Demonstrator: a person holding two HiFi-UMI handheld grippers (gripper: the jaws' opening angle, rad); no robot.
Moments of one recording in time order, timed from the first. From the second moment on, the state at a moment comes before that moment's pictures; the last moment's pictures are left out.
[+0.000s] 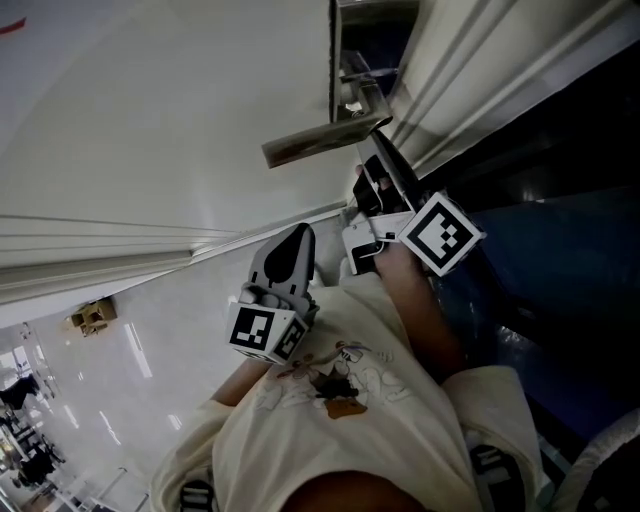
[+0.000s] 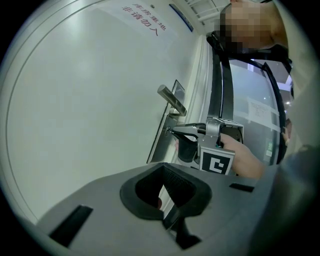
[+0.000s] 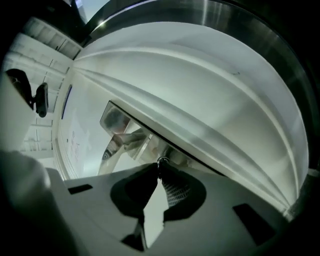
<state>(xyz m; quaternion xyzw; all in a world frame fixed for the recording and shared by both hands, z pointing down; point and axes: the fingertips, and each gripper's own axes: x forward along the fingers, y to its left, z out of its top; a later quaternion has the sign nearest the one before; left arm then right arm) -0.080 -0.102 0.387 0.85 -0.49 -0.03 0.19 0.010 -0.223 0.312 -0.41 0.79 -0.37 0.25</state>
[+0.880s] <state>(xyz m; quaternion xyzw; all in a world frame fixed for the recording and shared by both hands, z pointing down) -0.060 -0.099 0.384 0.84 -0.50 -0.02 0.19 0.025 -0.206 0.302 -0.40 0.81 -0.35 0.24</state>
